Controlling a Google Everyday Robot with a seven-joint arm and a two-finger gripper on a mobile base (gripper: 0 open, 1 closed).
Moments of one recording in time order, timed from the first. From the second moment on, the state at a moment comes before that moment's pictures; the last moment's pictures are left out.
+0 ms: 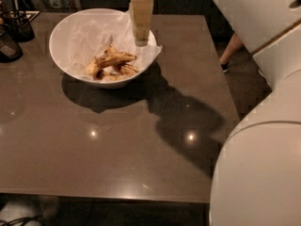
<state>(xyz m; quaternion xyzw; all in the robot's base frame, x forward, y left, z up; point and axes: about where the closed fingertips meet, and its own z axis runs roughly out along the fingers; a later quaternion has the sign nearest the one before) 0.646 0.022 1.019 -0.74 0.64 -0.09 0.19</state>
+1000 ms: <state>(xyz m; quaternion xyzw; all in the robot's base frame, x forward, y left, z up) 0.665 0.063 1.000 -0.78 0.59 -0.08 0.18</state>
